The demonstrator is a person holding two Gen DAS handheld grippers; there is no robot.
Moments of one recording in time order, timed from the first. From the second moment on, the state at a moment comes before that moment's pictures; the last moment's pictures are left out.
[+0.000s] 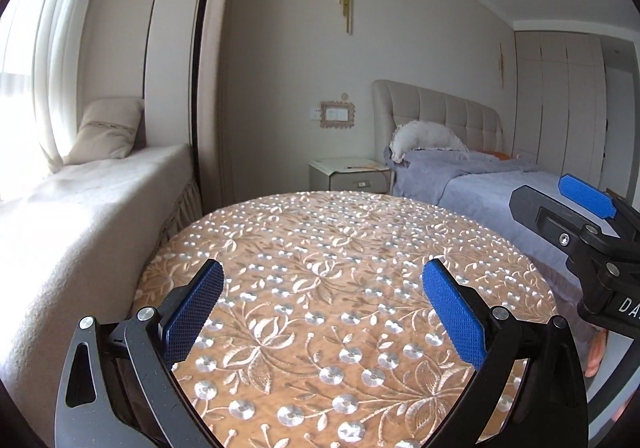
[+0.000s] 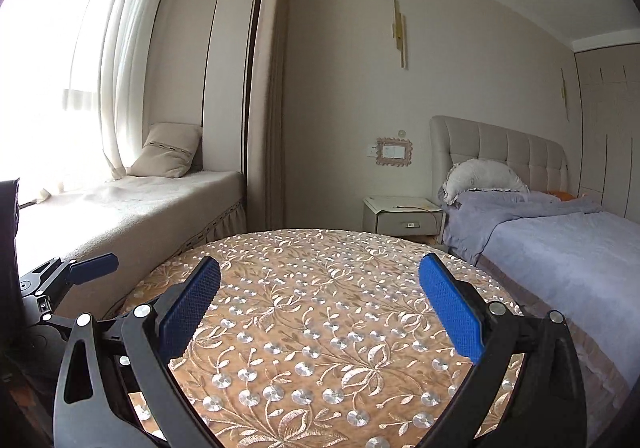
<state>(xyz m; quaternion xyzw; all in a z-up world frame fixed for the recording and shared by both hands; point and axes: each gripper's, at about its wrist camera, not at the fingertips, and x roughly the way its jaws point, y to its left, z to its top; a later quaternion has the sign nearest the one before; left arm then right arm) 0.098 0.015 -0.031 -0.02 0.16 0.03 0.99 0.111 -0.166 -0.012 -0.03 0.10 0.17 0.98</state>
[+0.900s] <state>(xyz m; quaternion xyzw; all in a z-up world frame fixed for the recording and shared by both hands) 0.099 0.012 -0.026 0.00 0.17 0.05 0.98 0.111 -0.167 -0.014 -0.03 0.11 0.16 0.98</state>
